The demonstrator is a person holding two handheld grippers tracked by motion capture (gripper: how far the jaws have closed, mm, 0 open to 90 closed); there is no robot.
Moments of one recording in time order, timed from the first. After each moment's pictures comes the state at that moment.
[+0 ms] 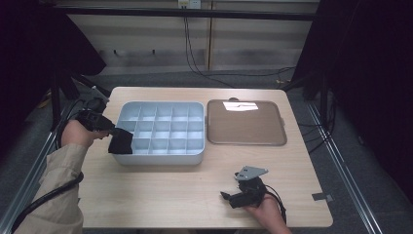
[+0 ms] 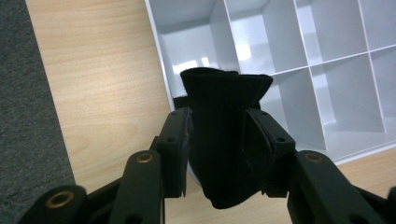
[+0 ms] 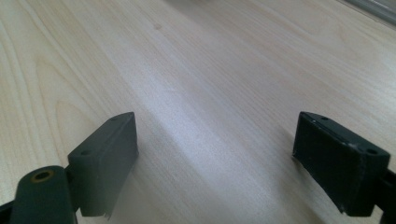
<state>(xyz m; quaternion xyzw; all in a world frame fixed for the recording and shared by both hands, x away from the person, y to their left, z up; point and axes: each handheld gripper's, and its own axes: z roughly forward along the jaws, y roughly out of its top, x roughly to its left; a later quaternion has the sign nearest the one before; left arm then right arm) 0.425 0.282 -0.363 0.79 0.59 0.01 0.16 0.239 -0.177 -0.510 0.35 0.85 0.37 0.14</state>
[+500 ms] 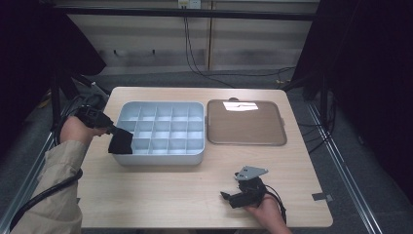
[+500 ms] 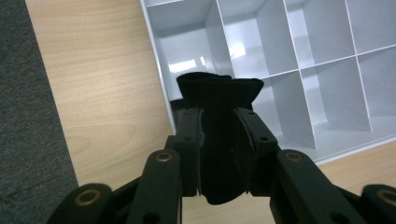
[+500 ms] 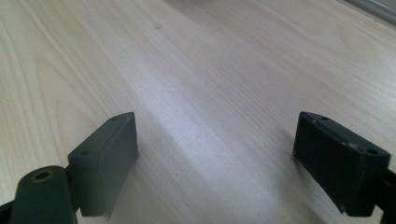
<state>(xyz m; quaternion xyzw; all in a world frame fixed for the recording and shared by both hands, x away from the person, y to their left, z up) 0.429 0.281 -0.355 0.80 0.58 0.01 0.16 0.239 -0.177 -0.510 0.35 0.85 0.37 0.14</state>
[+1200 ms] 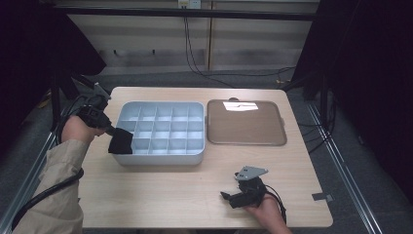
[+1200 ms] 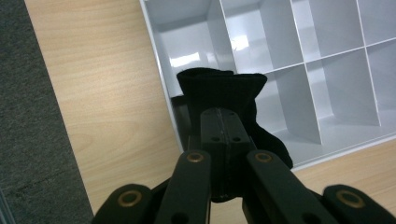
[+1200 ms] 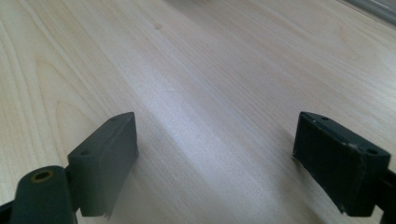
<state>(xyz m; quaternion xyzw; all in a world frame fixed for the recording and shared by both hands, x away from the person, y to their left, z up) 0.431 0.277 -0.357 0.80 0.58 0.01 0.14 0.239 -0.177 -0.510 0.35 0.85 0.37 0.14</state>
